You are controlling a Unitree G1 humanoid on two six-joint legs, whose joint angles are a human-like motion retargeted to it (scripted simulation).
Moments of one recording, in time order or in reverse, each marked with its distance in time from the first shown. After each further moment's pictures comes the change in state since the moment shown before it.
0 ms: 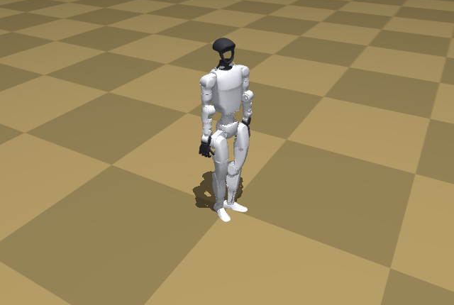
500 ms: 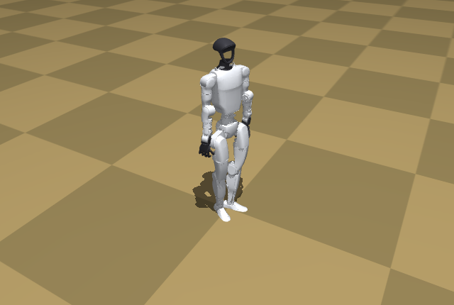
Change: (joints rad) left arm -0.003 0.000 0.003 0.001 -0.005 -0.002 0.001; right arm -0.001 0.003 0.004 0.000 0.000 -0.002 -0.002; waist -0.005 -0.001 0.003; left_leg -0.004 0.001 -0.005 0.001 0.002 -0.001; right_leg -0.004 -0.001 -0.006 0.000 0.000 0.000
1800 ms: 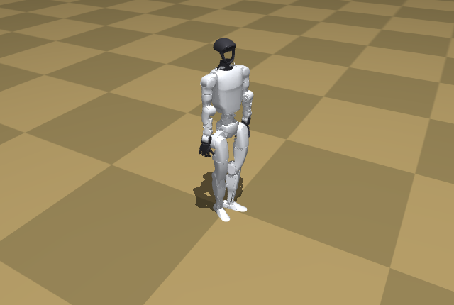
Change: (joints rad) left arm -0.001 -0.002 0.004 -0.001 -0.012 0.003 -0.004; right arm 0.002 0.002 0.009 -0.002 -0.004 0.000 -0.002; waist -0.004 0.003 0.000; left_leg -0.005 -0.005 -0.010 -0.001 0.000 0.002; right_leg 0.000 -0.005 -0.011 -0.003 -0.003 0.006
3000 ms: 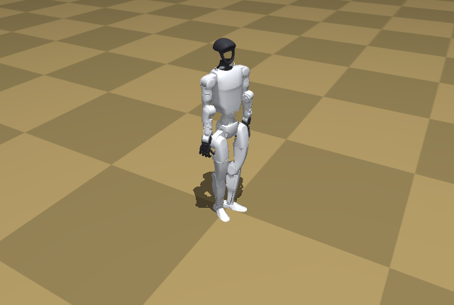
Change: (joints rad) left arm -0.004 0.000 -0.010 0.002 -0.007 0.003 0.002; right arm -0.005 -0.002 0.002 0.003 -0.003 0.001 0.002; waist 0.001 0.002 0.000; left_leg 0.006 0.001 0.001 0.002 -0.002 0.000; right_leg 0.007 -0.002 0.002 0.002 -0.002 0.003
